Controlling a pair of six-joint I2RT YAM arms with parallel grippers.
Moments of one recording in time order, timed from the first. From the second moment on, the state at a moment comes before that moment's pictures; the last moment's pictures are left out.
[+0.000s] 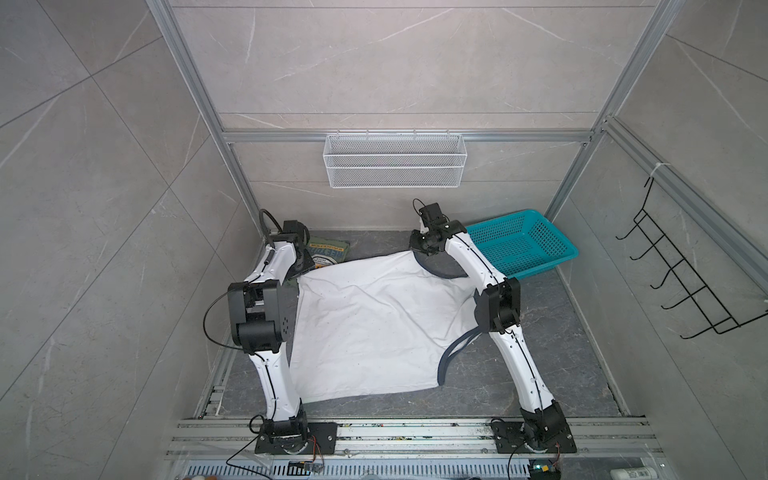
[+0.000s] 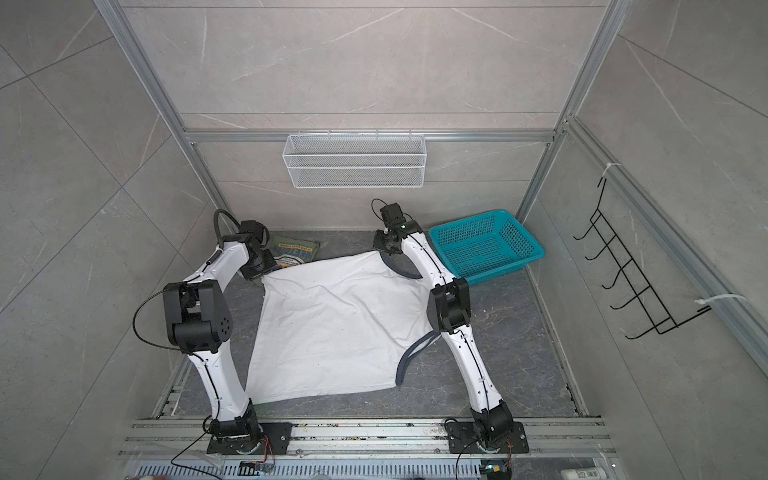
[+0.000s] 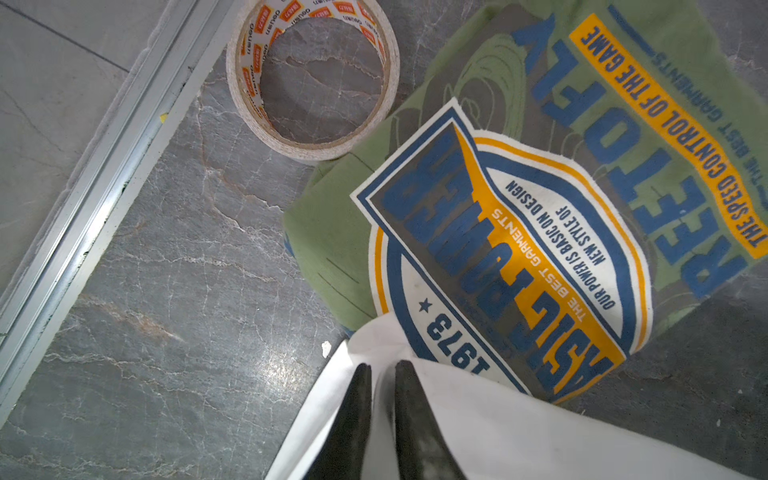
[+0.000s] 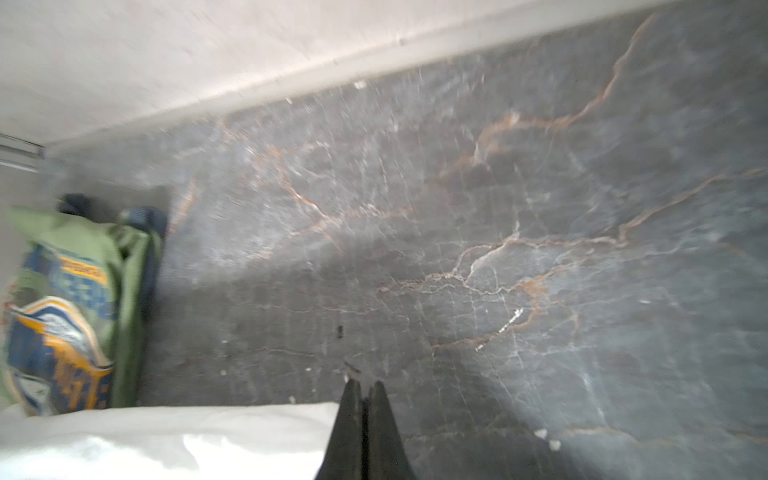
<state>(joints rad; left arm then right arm) 0.04 2.03 1.69 -0.84 -0.19 -0.48 0.42 2.62 2.65 -0.91 -0.09 0.50</state>
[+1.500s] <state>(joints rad) 0.00 1.35 0.75 -0.53 0.09 -0.65 0.42 1.68 0.94 -0.26 -0.07 0.59</state>
